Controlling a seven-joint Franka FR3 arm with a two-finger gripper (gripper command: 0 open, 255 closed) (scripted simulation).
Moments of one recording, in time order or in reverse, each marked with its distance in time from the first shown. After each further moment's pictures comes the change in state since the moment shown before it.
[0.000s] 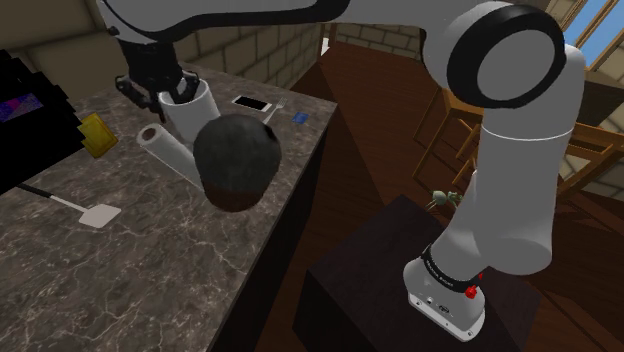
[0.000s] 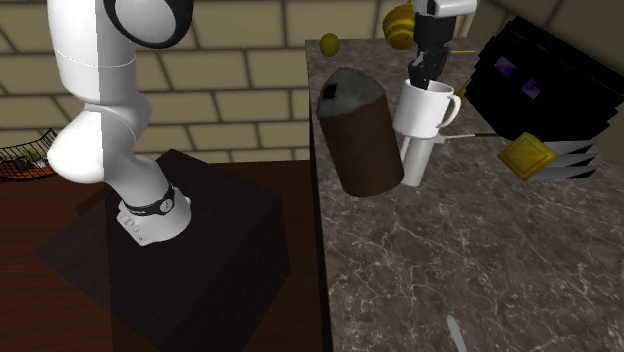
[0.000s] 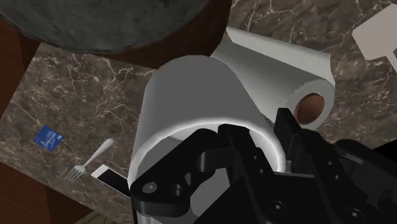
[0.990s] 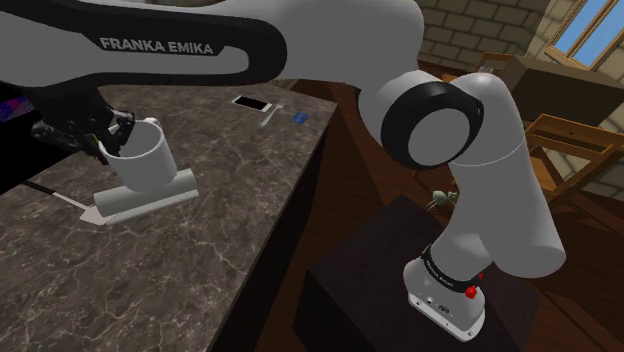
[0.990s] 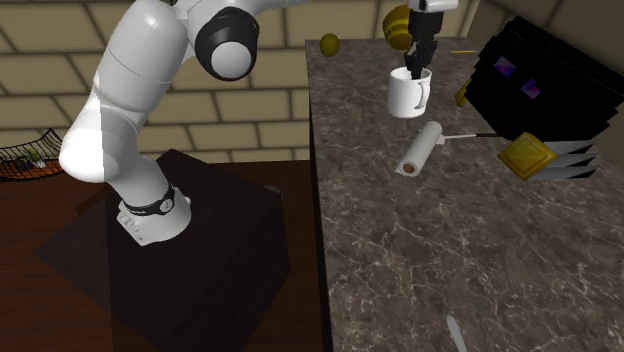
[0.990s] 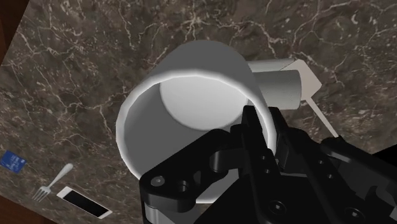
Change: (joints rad) arm 0.238 0.331 0.005 0.468 -0.080 -0.179 0.146
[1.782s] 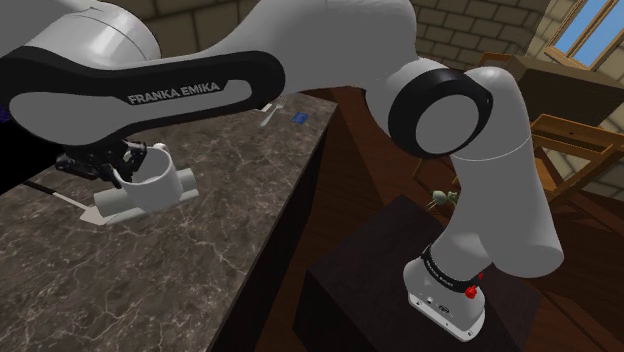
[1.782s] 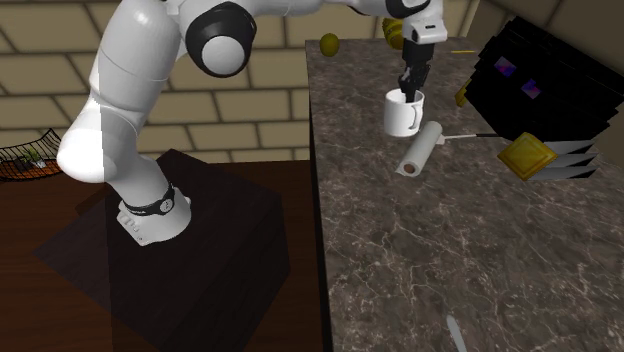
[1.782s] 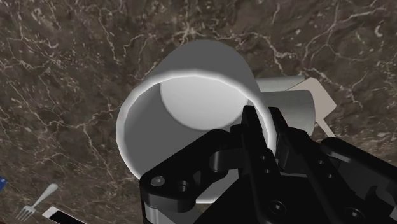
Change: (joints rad) arm -0.040 -0.046 0.006 -0.243 0.000 0.189 0.042
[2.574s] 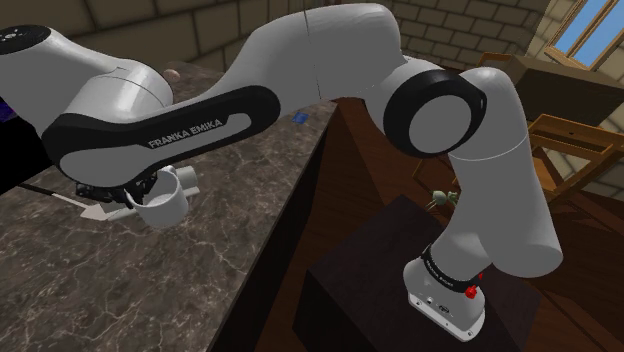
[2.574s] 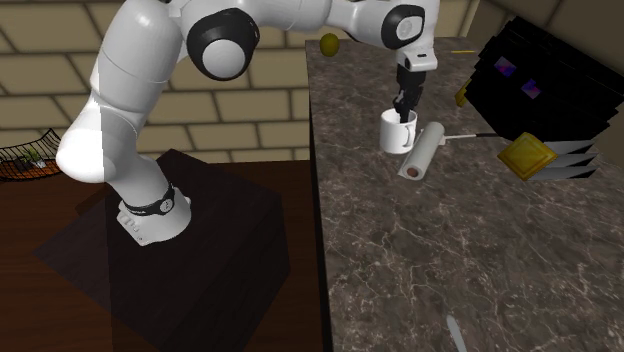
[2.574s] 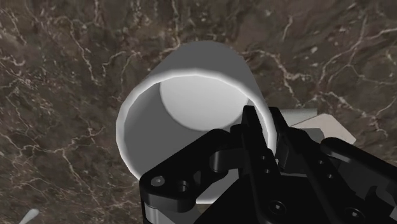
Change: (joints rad) arm -0.016 0.013 -0.006 -0.142 -0.014 0.151 0.034
